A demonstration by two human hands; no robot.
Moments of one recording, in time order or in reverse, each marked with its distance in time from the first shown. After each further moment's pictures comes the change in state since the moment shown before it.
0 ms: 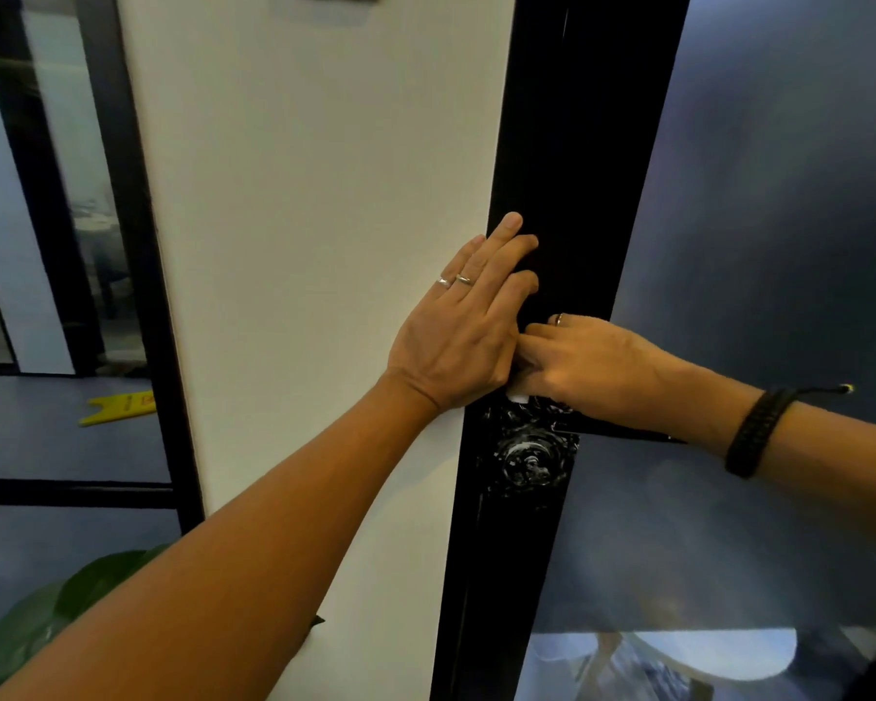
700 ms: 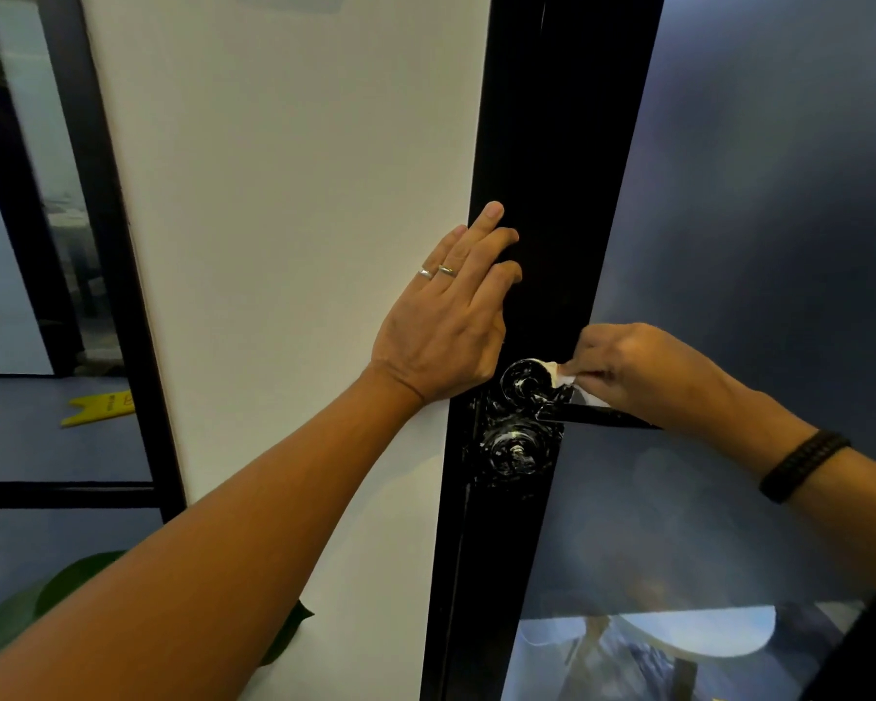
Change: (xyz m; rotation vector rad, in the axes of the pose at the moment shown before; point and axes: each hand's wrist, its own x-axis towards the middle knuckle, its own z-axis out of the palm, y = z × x) left_hand 0.002 0.003 -0.002 0.024 -0.013 -0.002; right_hand -0.062 0.002 0.013 0.404 0.133 0.450
